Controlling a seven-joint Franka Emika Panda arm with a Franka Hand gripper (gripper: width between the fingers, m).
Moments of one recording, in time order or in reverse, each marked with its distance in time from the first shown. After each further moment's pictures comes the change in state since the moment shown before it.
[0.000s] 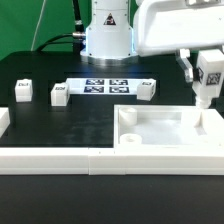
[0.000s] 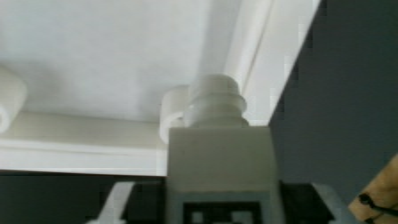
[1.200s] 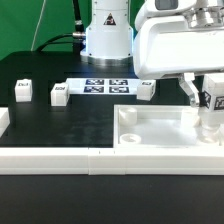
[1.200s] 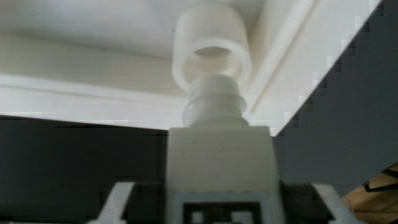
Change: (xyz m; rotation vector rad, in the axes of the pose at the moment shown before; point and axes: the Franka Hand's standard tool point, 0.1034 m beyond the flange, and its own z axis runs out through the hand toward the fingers) arm 0.032 0.009 0.031 -0.026 0.166 -0.030
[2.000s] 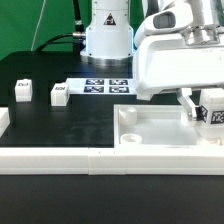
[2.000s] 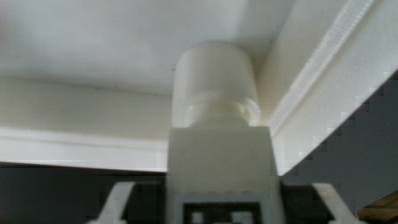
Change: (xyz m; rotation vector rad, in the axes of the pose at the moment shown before) arm -0.016 -0.001 0.016 -0.012 0.036 0.000
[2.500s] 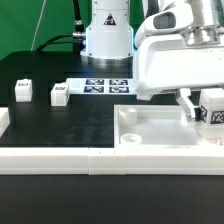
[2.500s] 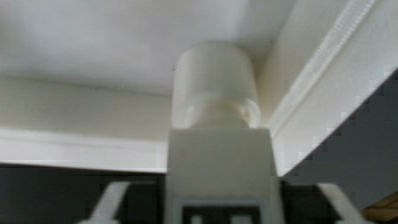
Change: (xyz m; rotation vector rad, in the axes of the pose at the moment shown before) arm -0.002 0.000 0.001 0.003 -0.018 0.001
